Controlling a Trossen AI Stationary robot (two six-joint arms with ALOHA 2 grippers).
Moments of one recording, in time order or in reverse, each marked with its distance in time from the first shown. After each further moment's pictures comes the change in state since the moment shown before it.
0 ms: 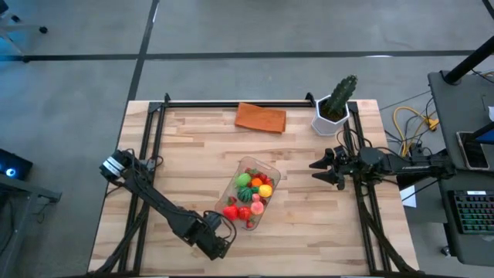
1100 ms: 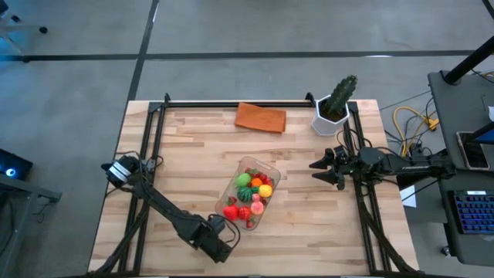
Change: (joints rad) left arm 0.002 0.085 0.011 0.059 0.014 0.085; right arm 0.000 0.000 0.000 0.000 0.000 0.000
